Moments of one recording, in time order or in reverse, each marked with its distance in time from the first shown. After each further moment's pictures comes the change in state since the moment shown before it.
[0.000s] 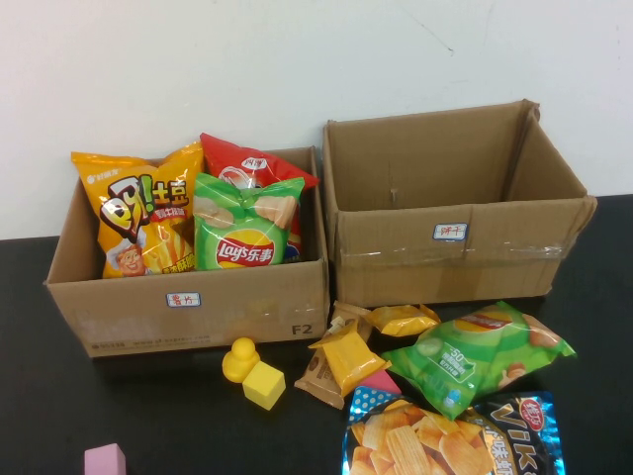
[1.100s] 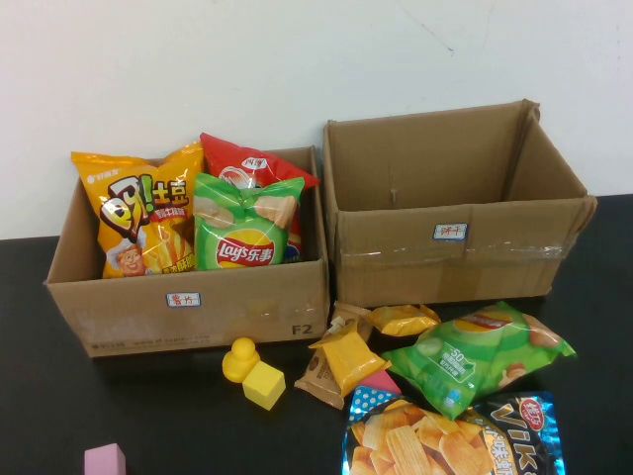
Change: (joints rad) right arm 0.198 1.118 -1.026 0.123 0.625 -0.897; left arm 0.000 0.000 0.000 0.000 0.000 0.000
